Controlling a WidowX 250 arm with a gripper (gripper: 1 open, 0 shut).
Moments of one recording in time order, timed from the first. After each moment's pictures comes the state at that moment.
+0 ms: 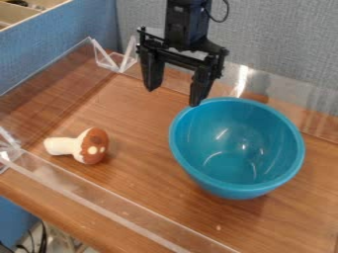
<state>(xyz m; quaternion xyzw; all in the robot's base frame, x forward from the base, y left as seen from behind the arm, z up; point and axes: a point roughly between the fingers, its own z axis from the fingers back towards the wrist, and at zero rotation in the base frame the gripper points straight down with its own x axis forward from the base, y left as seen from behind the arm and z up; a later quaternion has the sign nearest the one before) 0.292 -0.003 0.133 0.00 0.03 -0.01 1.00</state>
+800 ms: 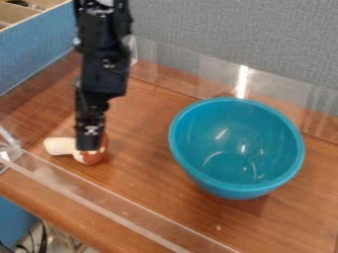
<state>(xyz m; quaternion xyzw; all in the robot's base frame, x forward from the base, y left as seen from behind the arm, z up) 0.224 0.080 0.092 0.02 0.08 -0.40 0.91</state>
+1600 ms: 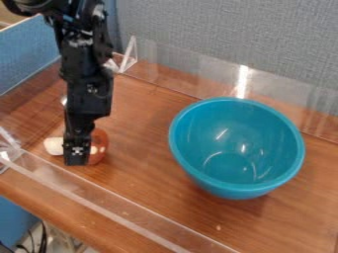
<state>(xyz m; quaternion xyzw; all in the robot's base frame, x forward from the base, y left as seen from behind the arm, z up) 0.224 0.100 0.056 0.04 0.07 -0.40 0.91</state>
